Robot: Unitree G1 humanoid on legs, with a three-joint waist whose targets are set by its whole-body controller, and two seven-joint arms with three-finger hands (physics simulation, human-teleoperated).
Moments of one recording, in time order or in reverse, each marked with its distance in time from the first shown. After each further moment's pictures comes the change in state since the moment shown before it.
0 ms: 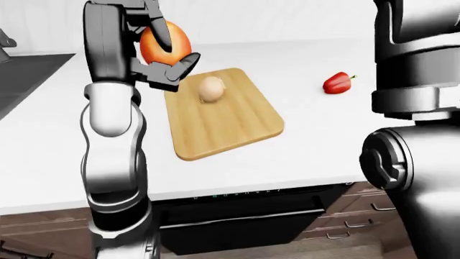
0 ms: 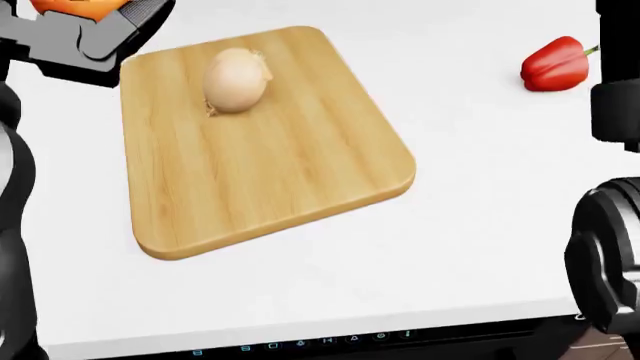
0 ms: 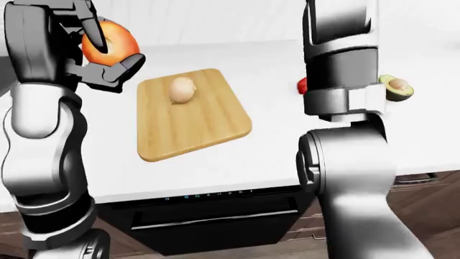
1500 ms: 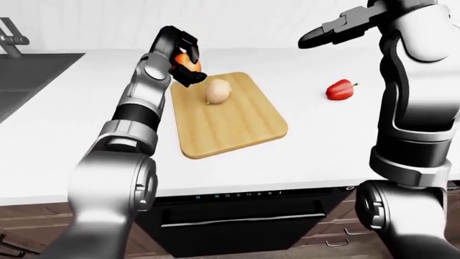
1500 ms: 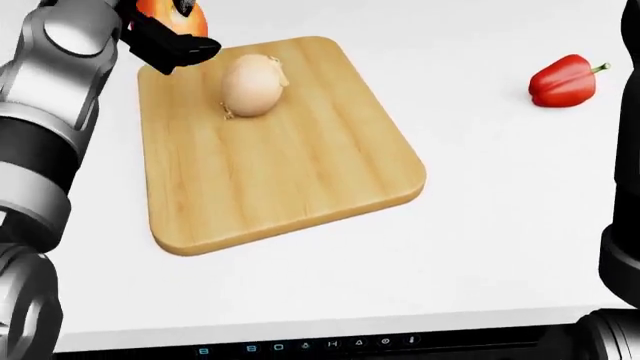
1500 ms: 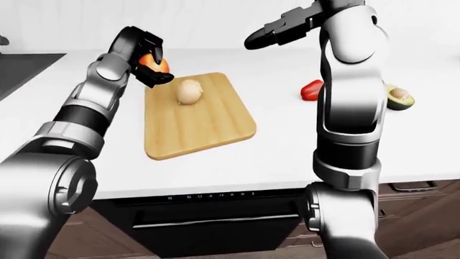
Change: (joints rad) left arm -0.619 0.089 -0.038 1.664 0.241 -0.569 -0.094; right arm 0.463 -0.008 -0.062 -0.677 0.037 0.346 0.025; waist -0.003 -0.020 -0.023
